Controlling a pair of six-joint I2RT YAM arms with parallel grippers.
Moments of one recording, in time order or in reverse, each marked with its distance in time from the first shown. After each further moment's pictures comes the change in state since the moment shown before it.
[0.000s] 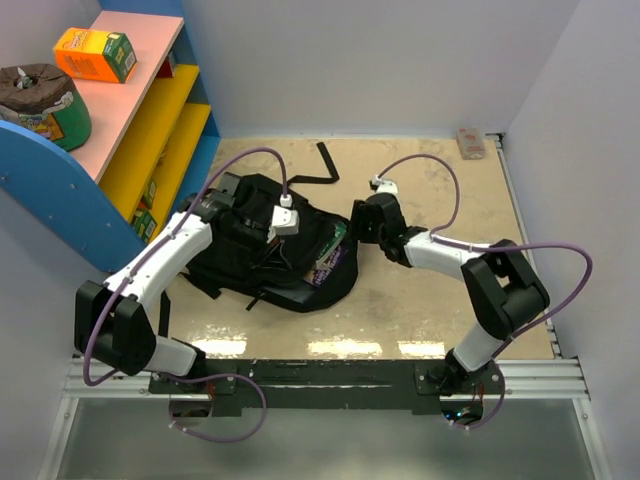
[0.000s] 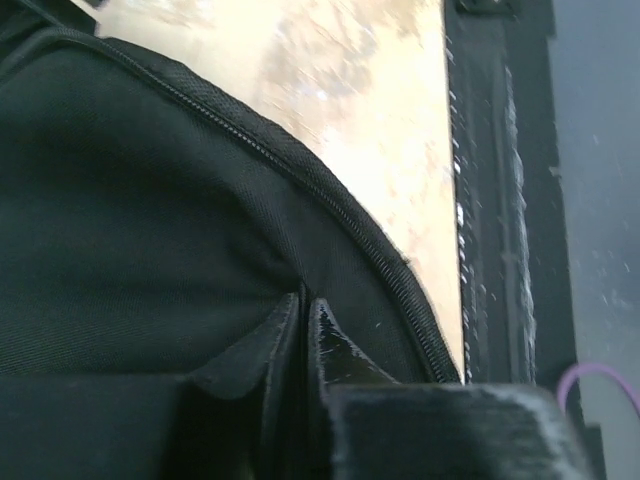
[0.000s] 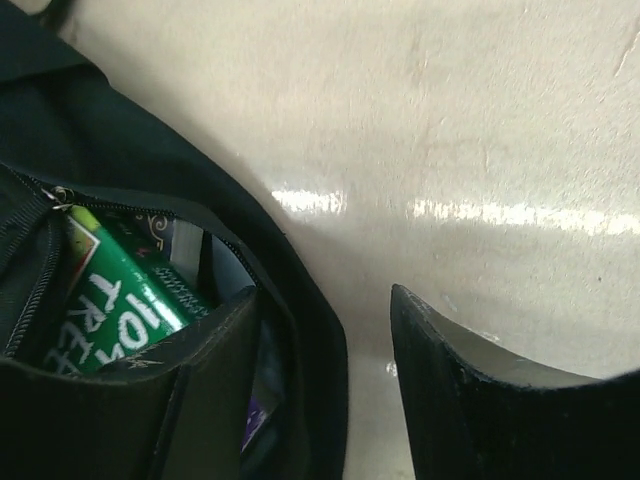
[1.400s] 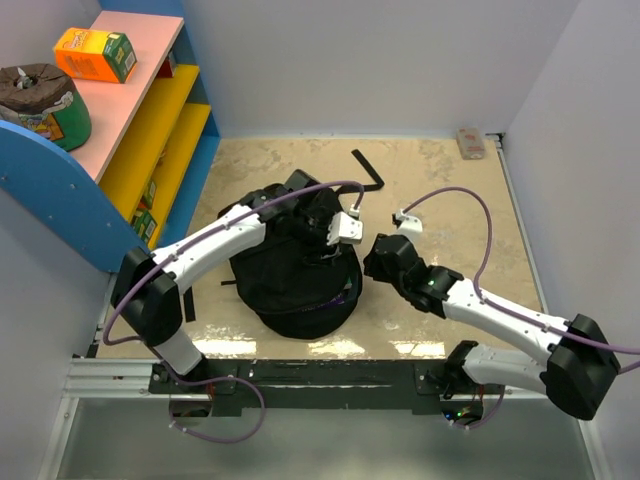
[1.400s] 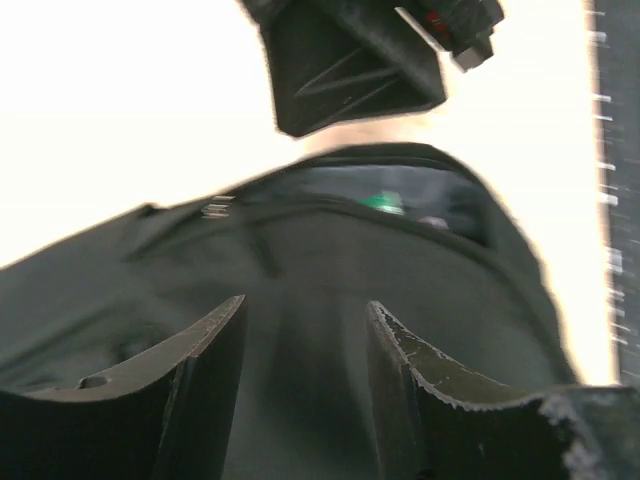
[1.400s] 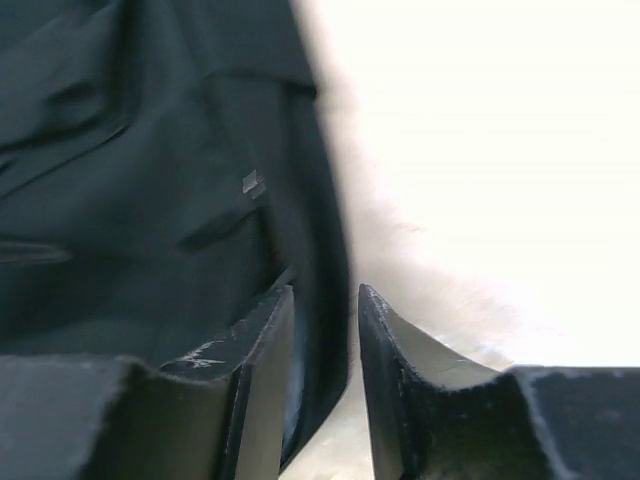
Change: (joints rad) left arm -0.328 0.231 0.220 0.159 -0.370 -0.056; right arm 0.272 -0.556 -0.254 -0.341 0.245 0.282
